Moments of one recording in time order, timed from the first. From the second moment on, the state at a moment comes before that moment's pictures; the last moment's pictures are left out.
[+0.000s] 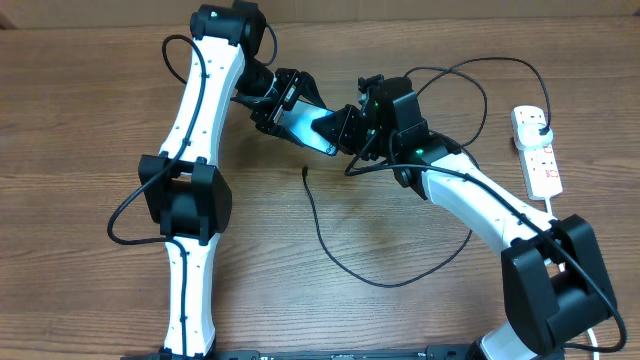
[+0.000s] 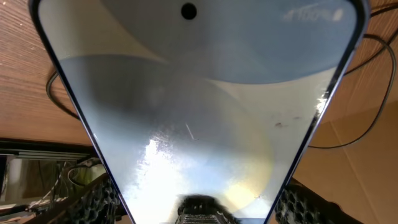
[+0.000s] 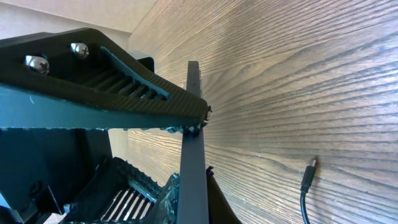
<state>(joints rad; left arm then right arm) -0.20 2.44 2.47 -1.68 0.75 -1.13 0.45 1.76 1.15 0.03 -0.51 0.97</state>
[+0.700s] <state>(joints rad) -0.23 2.44 2.47 -1.66 0.72 -1.15 0.43 1.76 1.16 -0.02 -0.57 1.03</state>
